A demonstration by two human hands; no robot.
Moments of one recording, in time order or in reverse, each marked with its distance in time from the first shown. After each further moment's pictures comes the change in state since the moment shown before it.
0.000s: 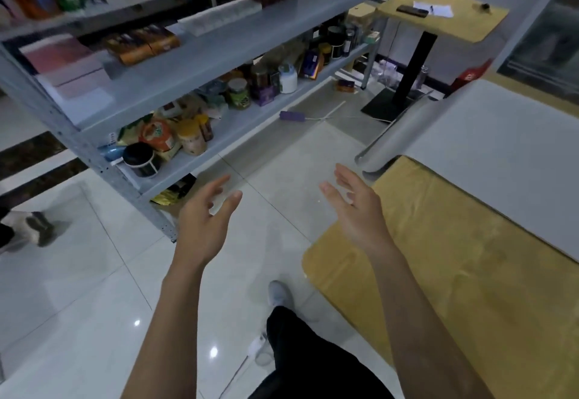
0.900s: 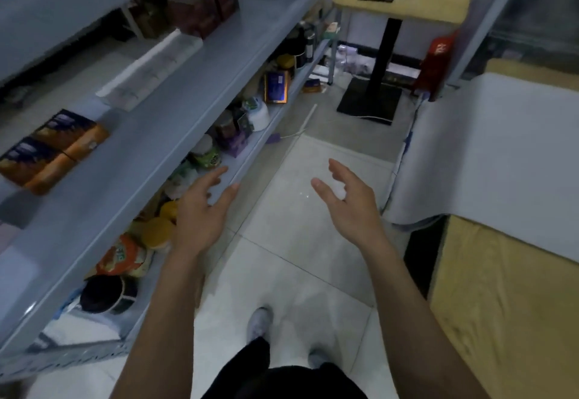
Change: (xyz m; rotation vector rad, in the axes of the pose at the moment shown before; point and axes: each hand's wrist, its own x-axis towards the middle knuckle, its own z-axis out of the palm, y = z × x) left_hand 0.423 0.014 0.054 0.058 -0.270 0.120; right_hand 0.341 -0.037 0.079 0.001 0.241 0.126
